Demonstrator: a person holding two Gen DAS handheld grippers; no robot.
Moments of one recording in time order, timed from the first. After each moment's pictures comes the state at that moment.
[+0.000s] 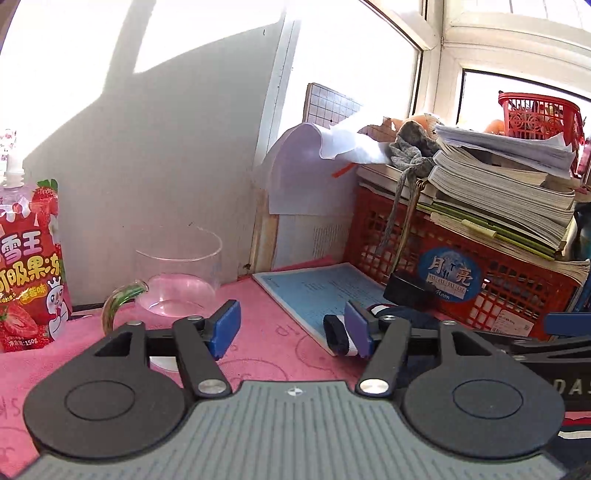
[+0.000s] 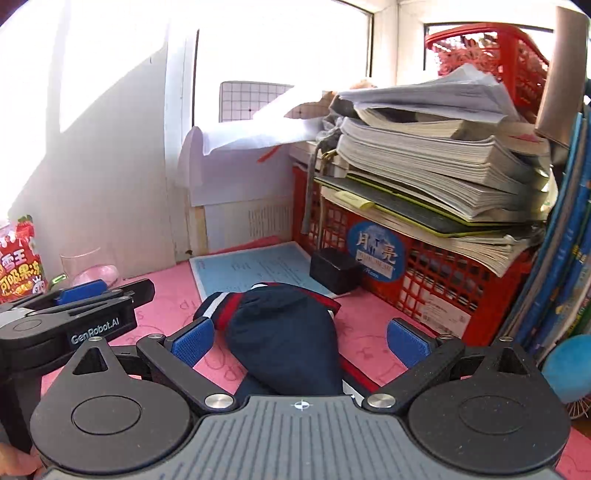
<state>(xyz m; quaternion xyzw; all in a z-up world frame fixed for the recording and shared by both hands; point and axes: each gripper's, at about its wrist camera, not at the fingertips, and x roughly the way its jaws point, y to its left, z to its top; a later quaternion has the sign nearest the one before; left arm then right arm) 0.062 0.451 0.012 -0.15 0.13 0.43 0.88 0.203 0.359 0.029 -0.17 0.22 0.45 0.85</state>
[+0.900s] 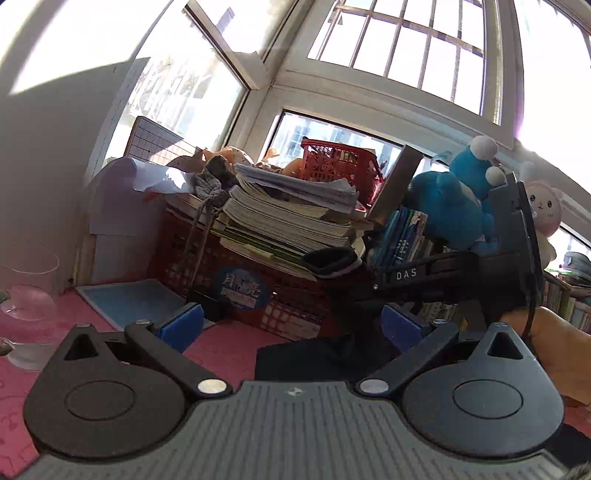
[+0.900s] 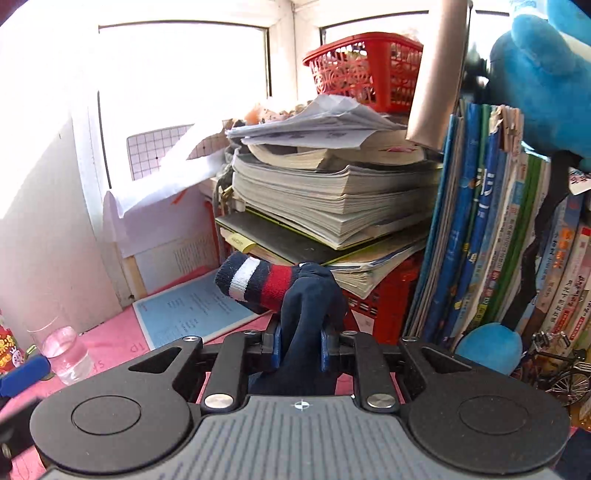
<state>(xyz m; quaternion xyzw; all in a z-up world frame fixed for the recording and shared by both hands) 0.002 0.367 0.042 -0.13 0.08 0.00 0.99 0.228 0.257 0.096 -0.06 0.24 0.36 0.90</state>
